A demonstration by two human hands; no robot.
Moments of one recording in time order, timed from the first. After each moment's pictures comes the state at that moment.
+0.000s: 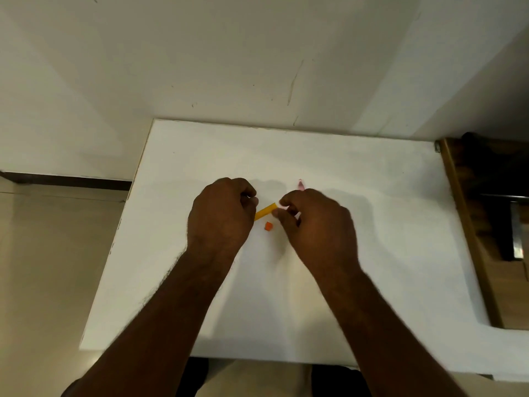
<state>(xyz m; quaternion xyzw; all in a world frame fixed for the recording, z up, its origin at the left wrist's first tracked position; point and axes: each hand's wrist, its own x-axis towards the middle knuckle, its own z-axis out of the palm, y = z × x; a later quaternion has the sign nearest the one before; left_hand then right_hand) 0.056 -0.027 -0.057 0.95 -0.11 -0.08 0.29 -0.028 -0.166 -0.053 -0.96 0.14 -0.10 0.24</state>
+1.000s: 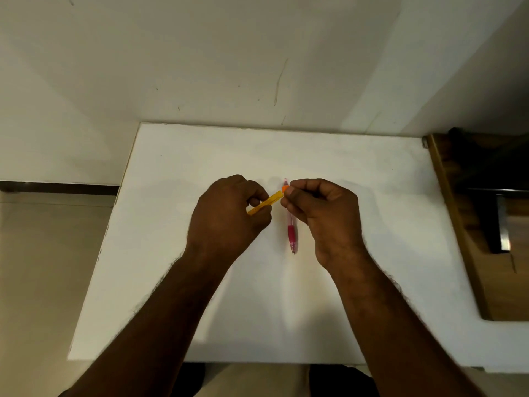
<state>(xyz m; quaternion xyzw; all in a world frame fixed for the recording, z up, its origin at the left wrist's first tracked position) 0.044 -0.037 -0.043 0.91 -0.23 -0.04 0.33 -0.018 -0.188 -0.053 -0.61 0.35 -0.13 0.70</state>
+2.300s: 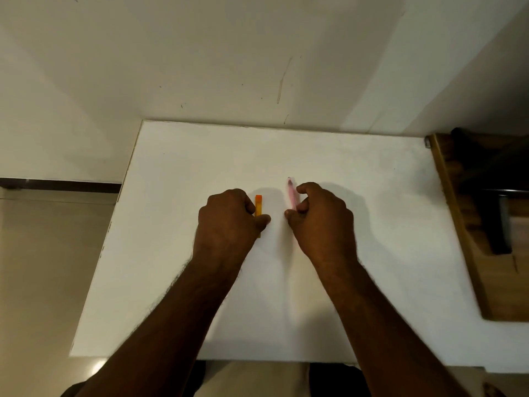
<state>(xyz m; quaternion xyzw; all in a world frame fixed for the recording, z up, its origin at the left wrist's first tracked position) 0.042 -0.048 -0.057 0.94 -0.04 -0.17 0.28 -0.025 -0.186 -0.063 -0.93 0.28 -0.01 0.25</state>
